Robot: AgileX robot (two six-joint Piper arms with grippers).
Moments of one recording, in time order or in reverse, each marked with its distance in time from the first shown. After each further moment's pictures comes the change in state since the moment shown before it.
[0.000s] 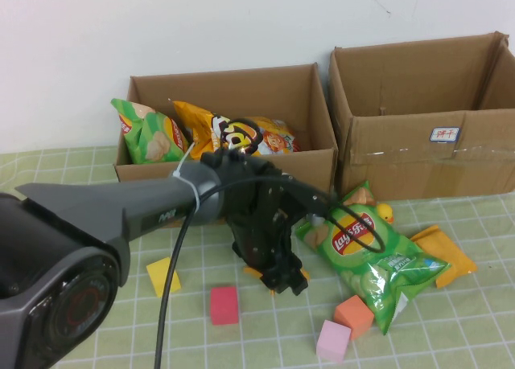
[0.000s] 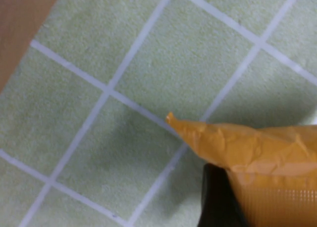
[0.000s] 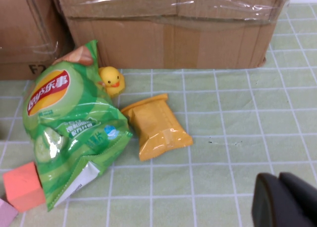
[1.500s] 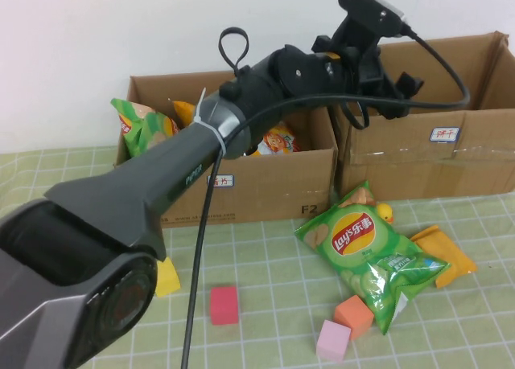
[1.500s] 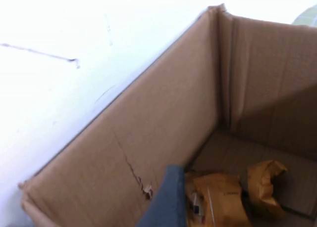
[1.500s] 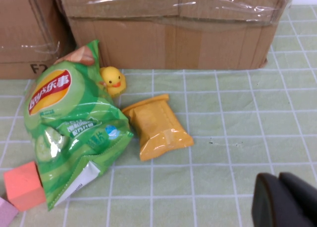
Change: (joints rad) right arm 0.000 0.000 0.001 0.013 0.000 -0.018; left arm -0.006 0.136 -0.619 -0.706 -0.452 0.626
